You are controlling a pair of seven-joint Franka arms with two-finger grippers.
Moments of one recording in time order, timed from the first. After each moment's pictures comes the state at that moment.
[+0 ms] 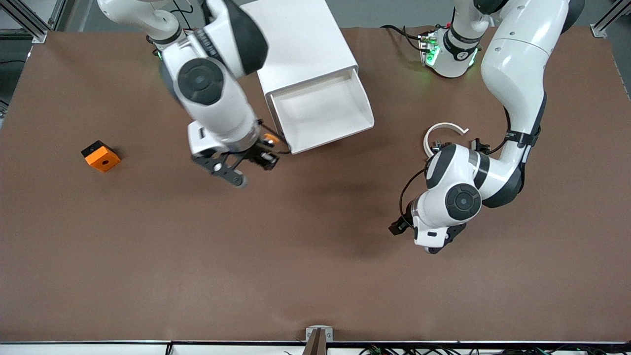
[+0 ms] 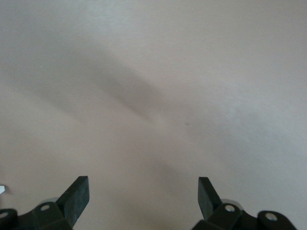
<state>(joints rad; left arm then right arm) -0.17 0.71 -0.27 -1.39 0.07 2.01 -1.05 0.60 0.42 -0.12 -1.34 0.12 1.71 0.96</state>
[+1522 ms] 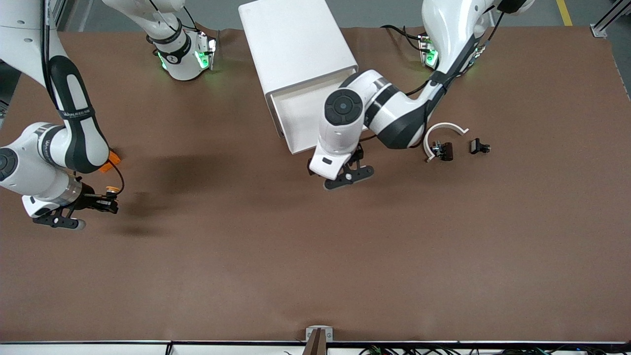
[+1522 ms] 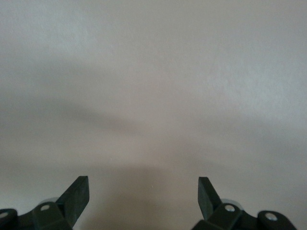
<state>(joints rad) -0.53 0.60 -0.30 -1.40 0.12 1.95 -1.14 -0.10 0.46 -0.11 -1.94 0.12 2.41 -0.16</state>
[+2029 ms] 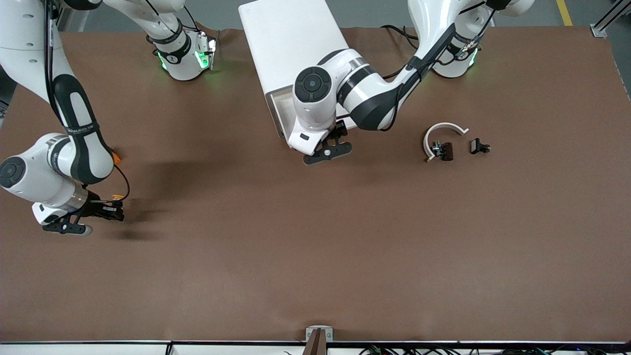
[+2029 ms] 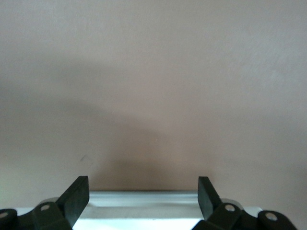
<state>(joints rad) -0.55 0.59 -0.38 -1.40 0.12 1.83 -1.21 -0.11 0.56 -0.11 -1.91 0.18 2.54 -0.26</state>
